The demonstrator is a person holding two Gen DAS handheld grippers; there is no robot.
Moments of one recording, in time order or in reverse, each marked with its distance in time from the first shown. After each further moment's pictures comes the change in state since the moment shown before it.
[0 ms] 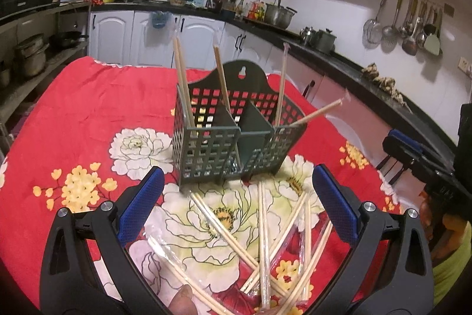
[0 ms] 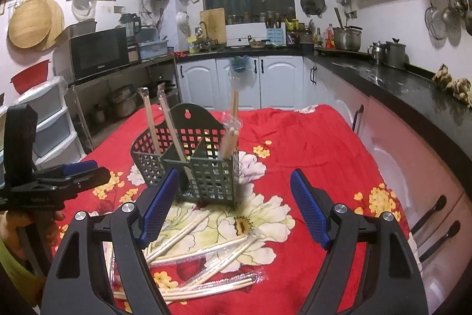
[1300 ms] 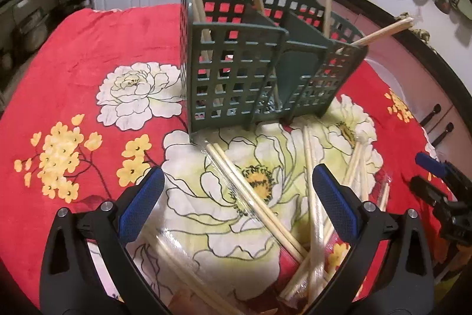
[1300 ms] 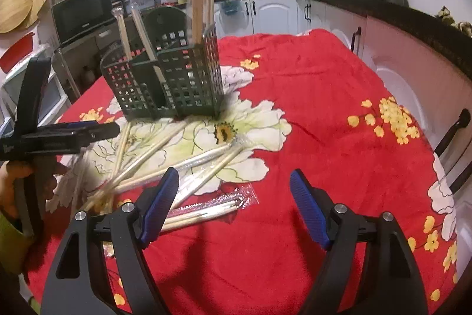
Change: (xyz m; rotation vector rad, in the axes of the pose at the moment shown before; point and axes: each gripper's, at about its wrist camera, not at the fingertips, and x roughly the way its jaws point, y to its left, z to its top) left arm 0.083 0.020 -0.033 0.012 0.267 0.110; right arm 0.040 -0.024 -0.086 0.067 0.266 0.005
